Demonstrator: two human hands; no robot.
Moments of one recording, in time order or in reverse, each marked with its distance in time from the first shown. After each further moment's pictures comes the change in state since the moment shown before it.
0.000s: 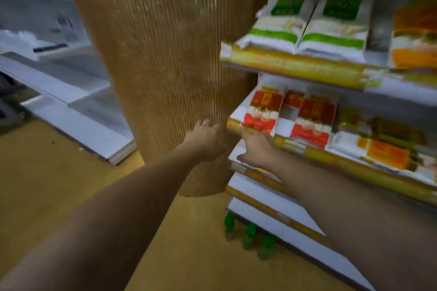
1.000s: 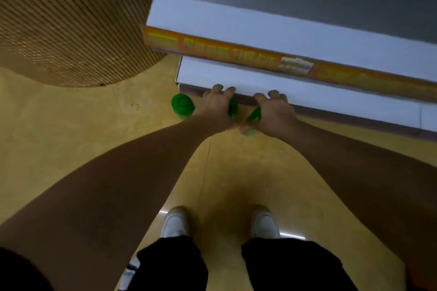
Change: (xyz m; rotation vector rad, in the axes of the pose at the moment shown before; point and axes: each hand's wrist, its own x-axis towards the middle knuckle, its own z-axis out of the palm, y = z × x) left_hand 0.159 0.030 0.661 -0.187 -0.497 0.336; right_hand 0.012 0.329 0.556 -0.013 -0.403 0.575
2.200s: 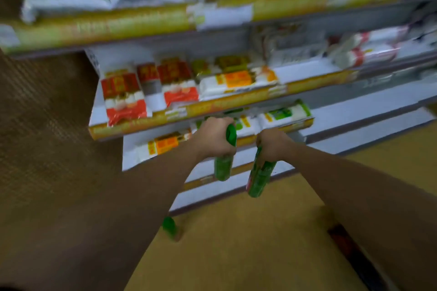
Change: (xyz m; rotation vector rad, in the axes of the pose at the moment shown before) left_hand -0.334 0.358 -0.397 0.195 0.108 0.686; right_hand -0.481 0.029 -0.395 0.126 0.232 0.352
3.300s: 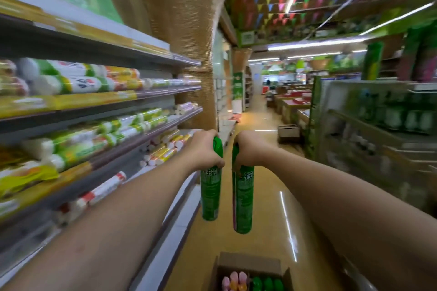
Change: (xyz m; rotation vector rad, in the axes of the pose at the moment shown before) left_hand 0.114 0.639 -0.040 -0.098 0.055 0.925; right_hand -0.421 0.397 -0.212 0.341 0.731 0.833
